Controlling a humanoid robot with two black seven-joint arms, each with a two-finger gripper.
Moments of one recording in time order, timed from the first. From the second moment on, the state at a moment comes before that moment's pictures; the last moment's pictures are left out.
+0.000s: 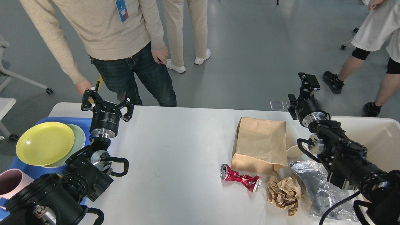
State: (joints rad) left arm -0.85 -0.09 -0.81 0.10 -0.21 -0.78 -0.56; right arm 0.78 -0.18 0.59 0.37 -0.32 0.00 0.46
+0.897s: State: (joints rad) left arm -0.85 -0.09 -0.81 0.10 -0.20 -0.78 -0.56; right arm 1.03 -0.29 0.07 0.41 -0.34 0.04 0.45
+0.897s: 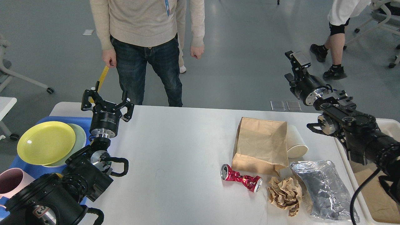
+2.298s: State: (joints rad) left arm -0.85 -0.09 -0.81 0.10 -0.21 -0.78 -0.56; right arm 2.08 -0.17 -1.29 0.86 -0.32 0.96 0.09
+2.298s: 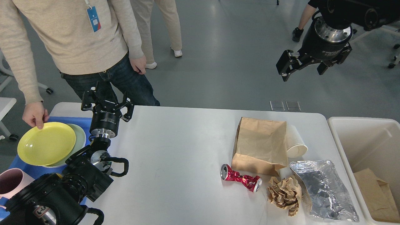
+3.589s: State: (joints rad) left arm -0.85 -0.09 -0.81 0.10 -0.21 -0.79 -0.56; right arm 1.25 -0.16 -1.09 0.61 -0.26 0.41 0.08
